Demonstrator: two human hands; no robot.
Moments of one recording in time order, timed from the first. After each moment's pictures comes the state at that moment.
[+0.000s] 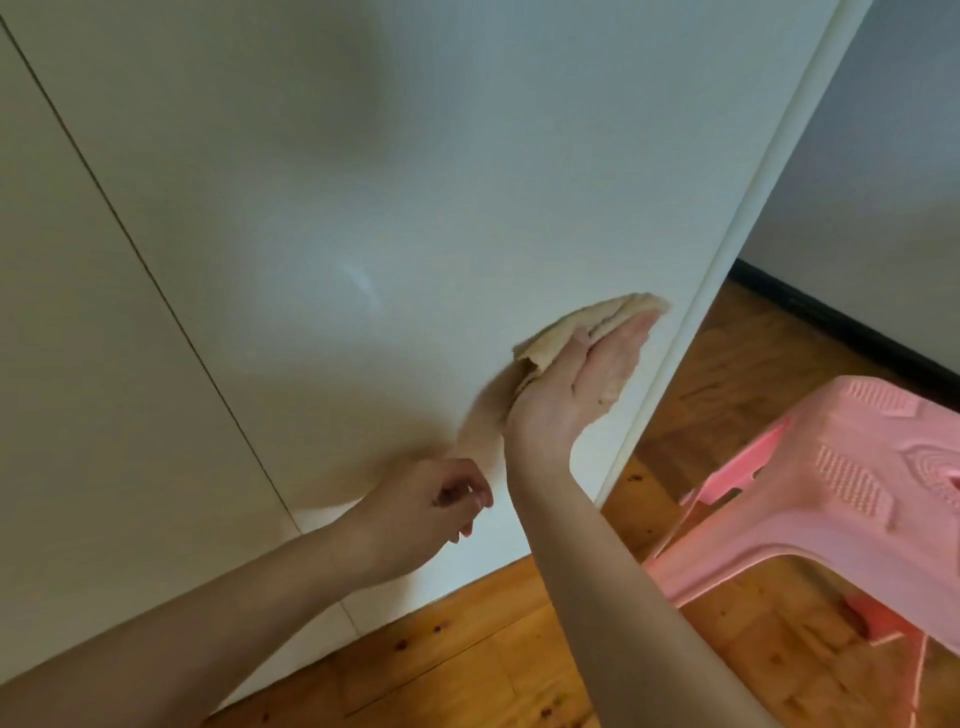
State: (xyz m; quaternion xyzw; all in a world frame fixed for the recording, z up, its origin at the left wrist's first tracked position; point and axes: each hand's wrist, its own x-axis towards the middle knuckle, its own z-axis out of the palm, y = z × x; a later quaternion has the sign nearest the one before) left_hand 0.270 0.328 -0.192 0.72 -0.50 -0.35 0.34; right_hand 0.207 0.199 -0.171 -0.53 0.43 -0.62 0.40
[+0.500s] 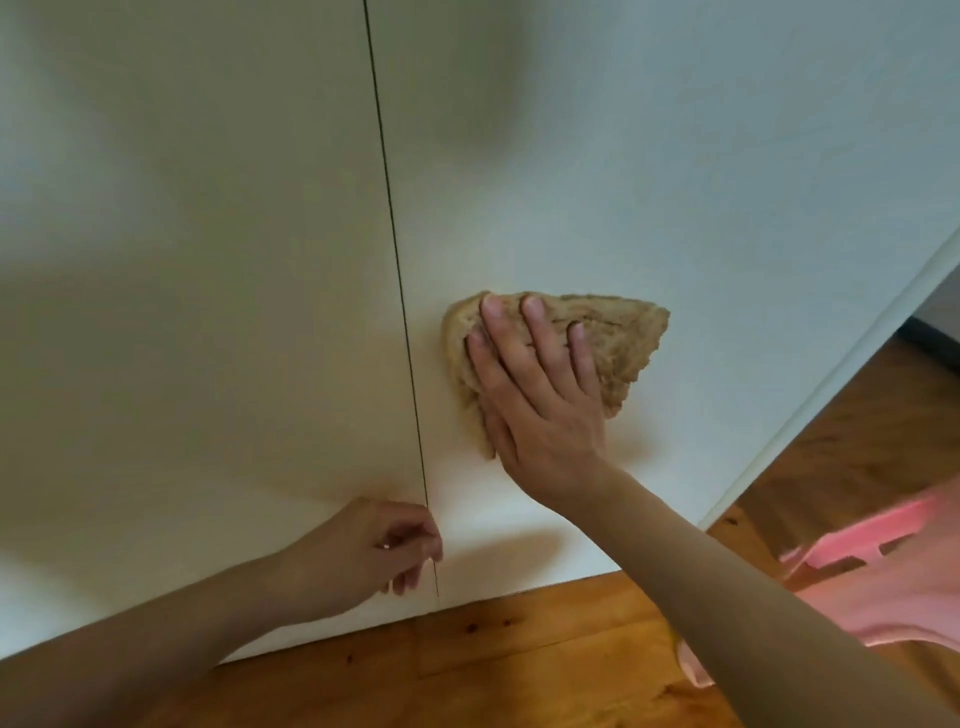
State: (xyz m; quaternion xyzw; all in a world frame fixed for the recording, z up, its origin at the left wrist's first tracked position) left_hand 0.329 0.459 -0.187 0.77 -0.41 -0.38 0.31; right_hand 0.245 0.247 -0.172 -0.84 0.01 -0.53 -0.13
